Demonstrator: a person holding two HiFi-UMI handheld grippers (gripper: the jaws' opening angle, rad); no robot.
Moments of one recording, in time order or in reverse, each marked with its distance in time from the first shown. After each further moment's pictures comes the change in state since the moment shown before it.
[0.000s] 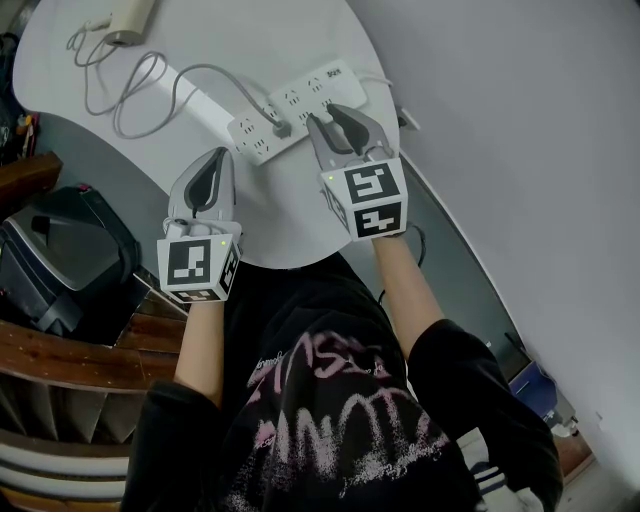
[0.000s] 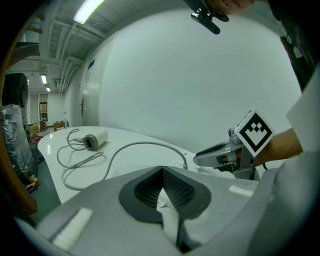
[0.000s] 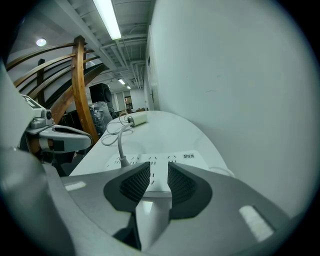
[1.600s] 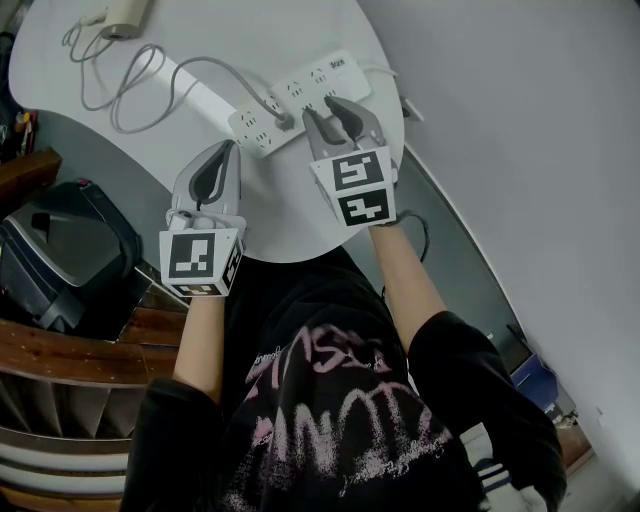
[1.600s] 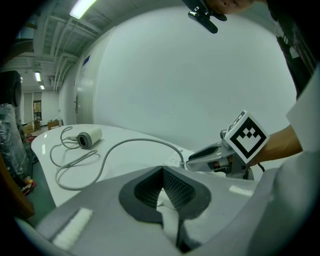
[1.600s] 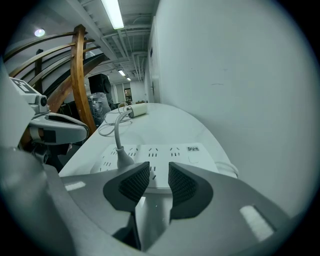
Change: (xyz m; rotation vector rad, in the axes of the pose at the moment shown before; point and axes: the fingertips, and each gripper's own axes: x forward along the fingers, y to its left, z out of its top) left arm 0.006 -0.005 -0.005 0.022 0.022 -0.051; right arm 0.017 0.007 -0.014 -0.040 0.084 -0.026
